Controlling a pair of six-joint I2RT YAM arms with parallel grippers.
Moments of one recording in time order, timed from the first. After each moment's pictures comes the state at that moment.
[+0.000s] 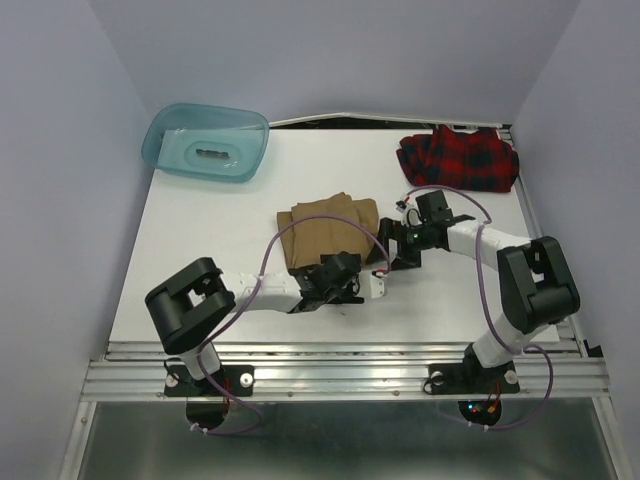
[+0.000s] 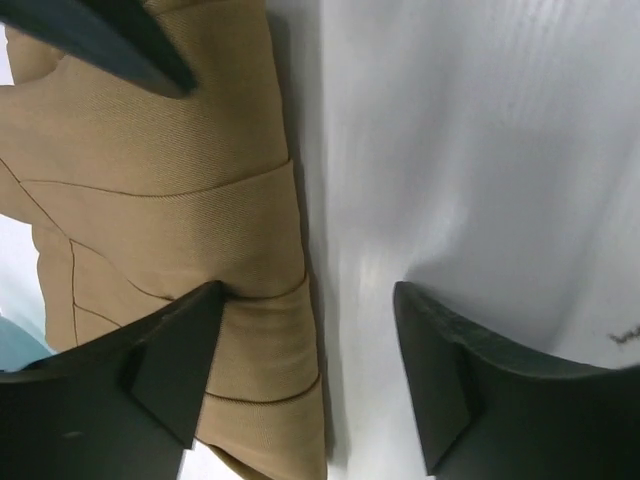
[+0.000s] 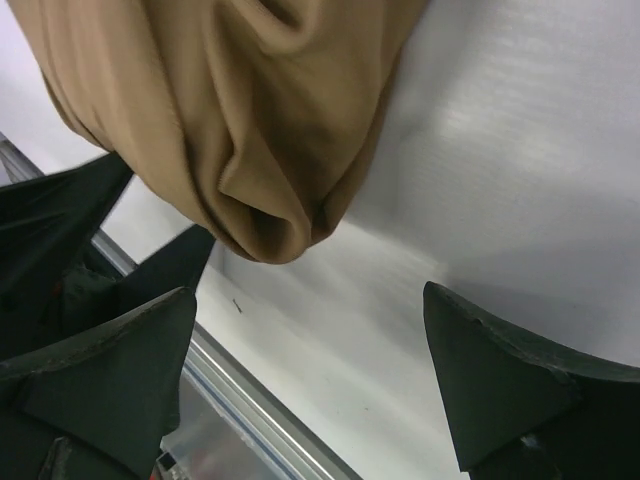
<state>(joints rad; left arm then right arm) -1.06 1.63 0.80 0.03 -0.26 0.69 0.28 1.62 0.91 -0.33 -0.64 0.39</state>
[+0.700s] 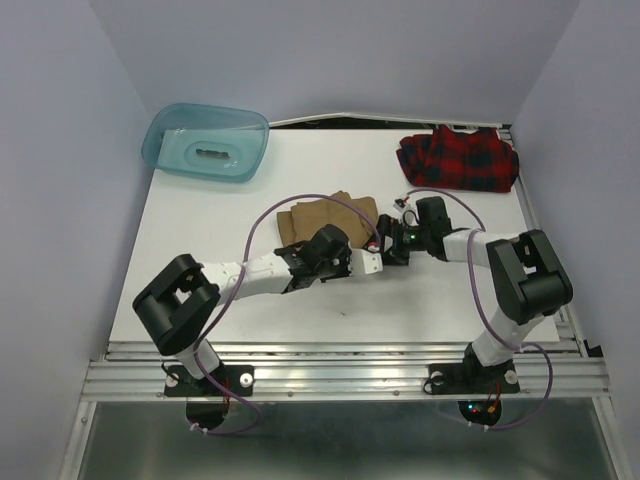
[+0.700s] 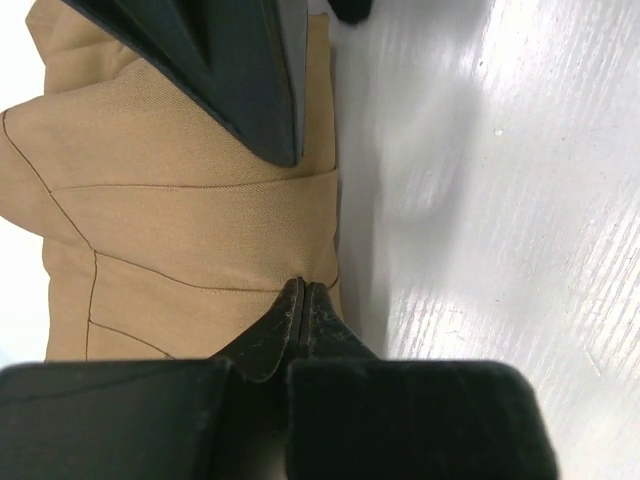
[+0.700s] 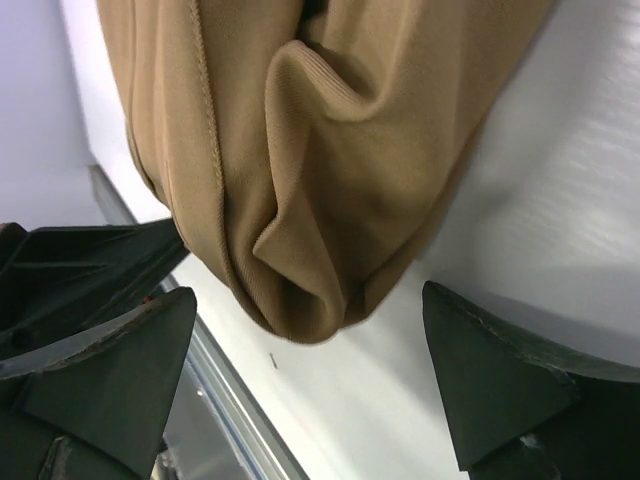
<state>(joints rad) -0.93 1.60 0.88 -0.04 -0.03 0.66 0.28 1.69 0.78 0.07 -0.74 0.54</state>
